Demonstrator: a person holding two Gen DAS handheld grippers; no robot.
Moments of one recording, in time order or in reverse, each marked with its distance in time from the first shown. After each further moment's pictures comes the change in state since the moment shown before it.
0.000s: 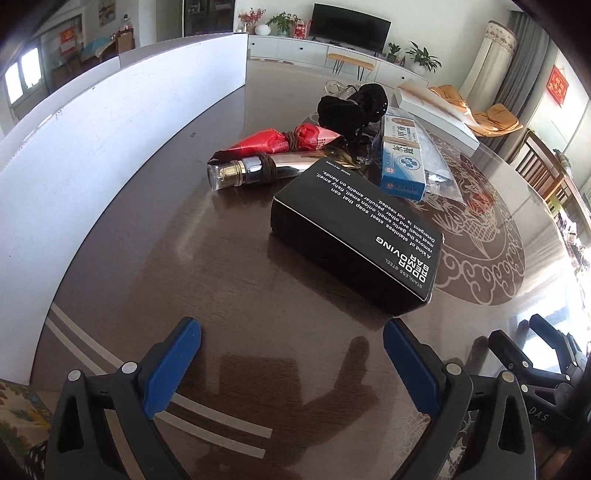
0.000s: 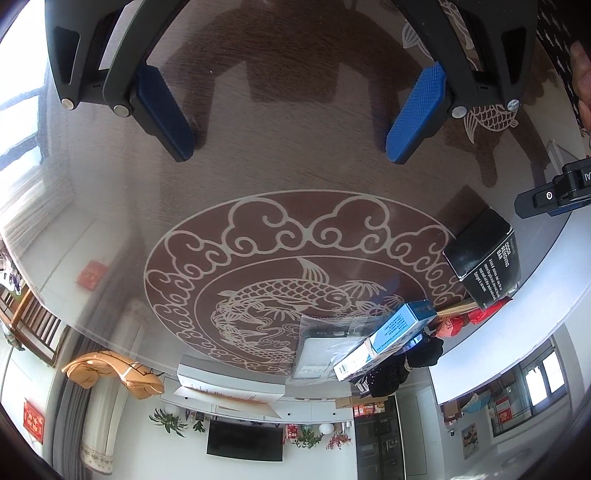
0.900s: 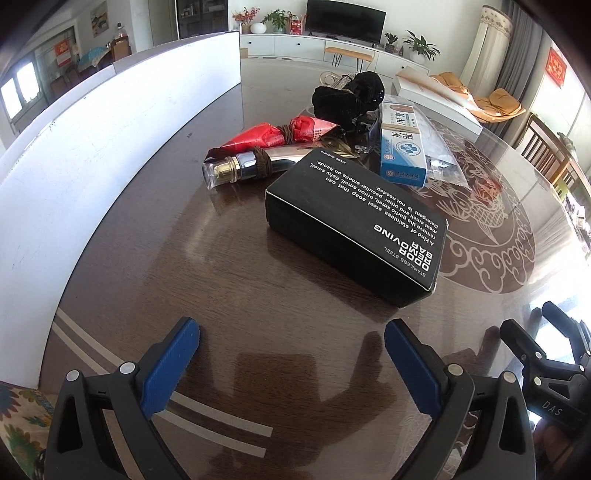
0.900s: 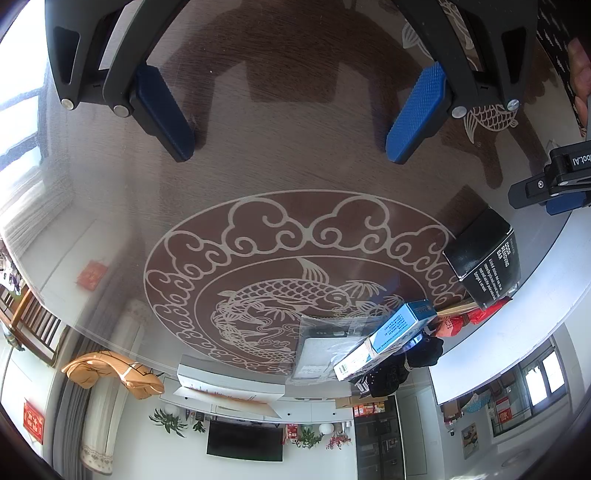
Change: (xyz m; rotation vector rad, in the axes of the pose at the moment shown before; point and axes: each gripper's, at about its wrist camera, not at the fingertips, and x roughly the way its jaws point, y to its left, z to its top) left arm 0.002 -0.005 0.000 0.043 0.015 0.046; right arm 0.000 0.000 0.000 0.000 0.000 0.000
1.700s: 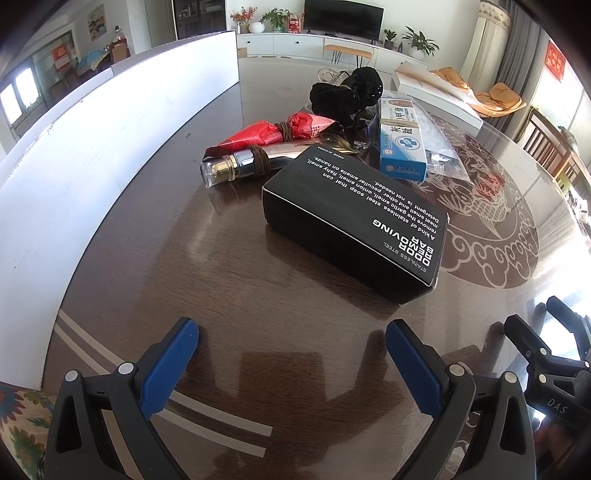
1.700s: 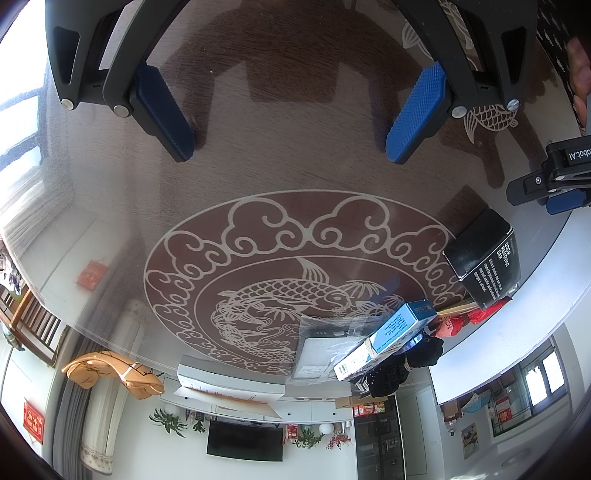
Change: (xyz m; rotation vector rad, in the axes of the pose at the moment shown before) left arm 0.002 -0.004 -0.001 0.019 0.006 0.020; right arm 0.000 0.000 0.000 0.000 0.000 0.000
